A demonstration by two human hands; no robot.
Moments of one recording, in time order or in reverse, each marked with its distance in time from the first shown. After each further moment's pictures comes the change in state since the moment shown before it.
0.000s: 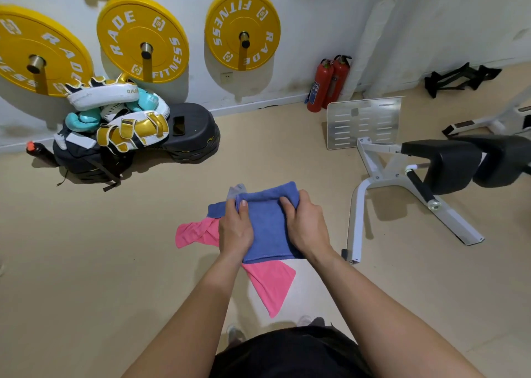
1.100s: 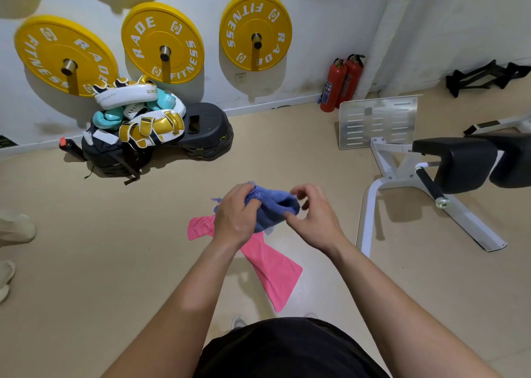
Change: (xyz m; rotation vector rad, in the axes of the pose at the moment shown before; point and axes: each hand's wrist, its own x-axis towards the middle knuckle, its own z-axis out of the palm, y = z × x) left_hand -0.047 0.037 -0.017 0.112 -0.056 0.344; right_hand -0.025 0.035 -0.043 0.095 -0.090 -0.229
